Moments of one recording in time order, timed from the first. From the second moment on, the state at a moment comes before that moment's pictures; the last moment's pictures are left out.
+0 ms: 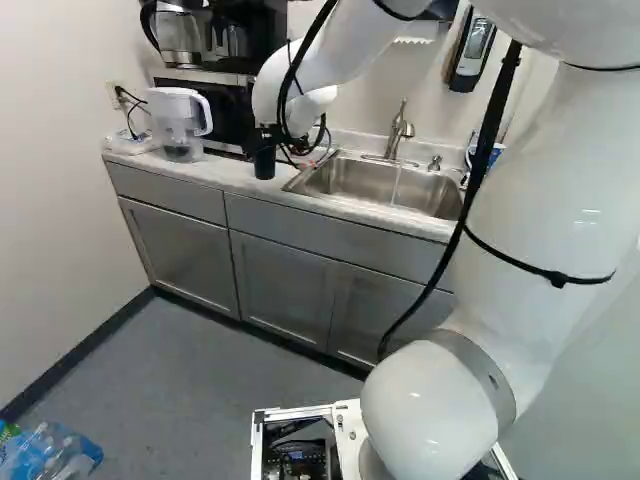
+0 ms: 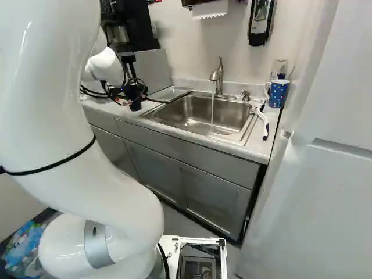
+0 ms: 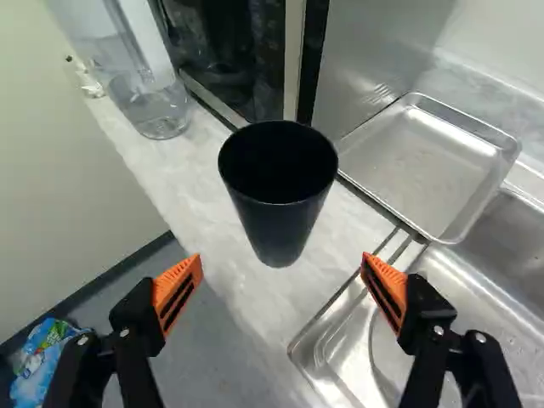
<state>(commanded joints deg) 20.6 -4.2 -57.4 -0.8 0.7 0.0</state>
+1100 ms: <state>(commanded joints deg) 21.4 -8.8 -55.1 -0.8 21.4 0.0</state>
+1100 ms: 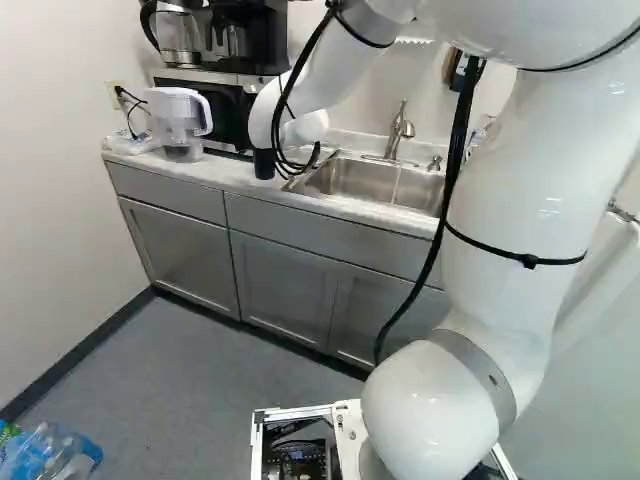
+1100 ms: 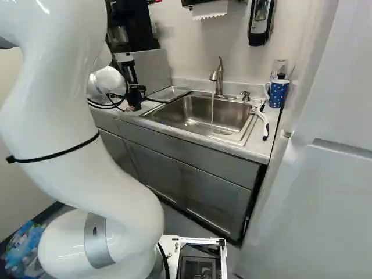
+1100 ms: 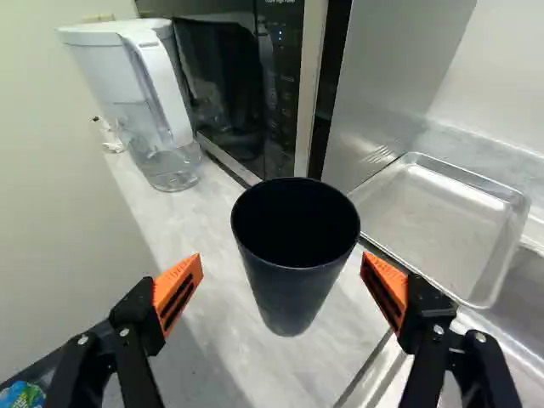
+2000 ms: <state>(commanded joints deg) 21.6 -11.9 -52.8 -0.8 35.5 0.0</state>
